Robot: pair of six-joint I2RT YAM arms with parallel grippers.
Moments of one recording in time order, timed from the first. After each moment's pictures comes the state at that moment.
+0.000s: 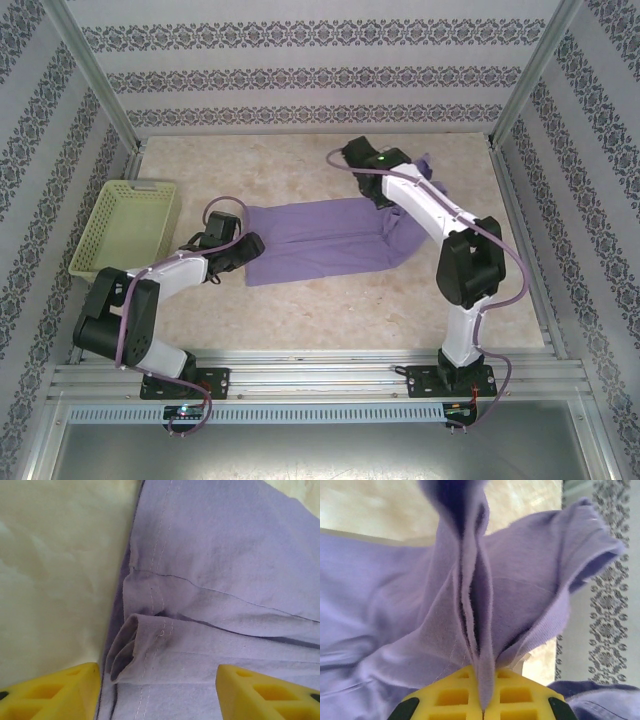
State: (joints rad) left arm -0.25 1.50 0.67 -0.09 0.11 -0.77; right arm 0.50 1.93 1.75 -1.13 0.71 0.19
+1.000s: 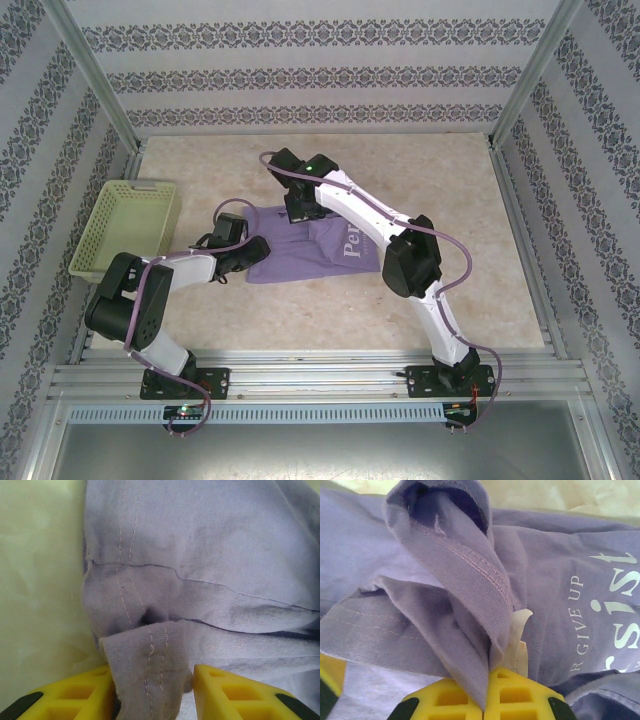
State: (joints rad) left arm -0.29 1.59 0.66 0.03 0.17 -0.78; right arm 0.75 2.28 2.23 -1.24 0.19 0.55
